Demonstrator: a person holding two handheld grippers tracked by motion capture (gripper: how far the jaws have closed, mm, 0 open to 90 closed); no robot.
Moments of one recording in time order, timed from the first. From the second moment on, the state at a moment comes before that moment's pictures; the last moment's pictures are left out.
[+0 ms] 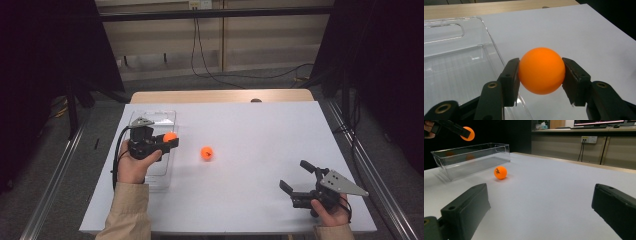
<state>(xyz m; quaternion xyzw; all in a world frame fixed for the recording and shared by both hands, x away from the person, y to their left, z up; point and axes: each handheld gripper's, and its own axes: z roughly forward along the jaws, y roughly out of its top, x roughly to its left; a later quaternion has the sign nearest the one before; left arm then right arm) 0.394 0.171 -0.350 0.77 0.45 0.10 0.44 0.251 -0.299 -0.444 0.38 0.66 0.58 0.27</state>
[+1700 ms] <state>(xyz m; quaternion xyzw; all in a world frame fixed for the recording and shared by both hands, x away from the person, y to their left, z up) 0.398 0.188 -0.355 0.76 0.48 0.12 0.42 0.251 -0.299 -0.444 0.38 0.66 0.58 0.27</state>
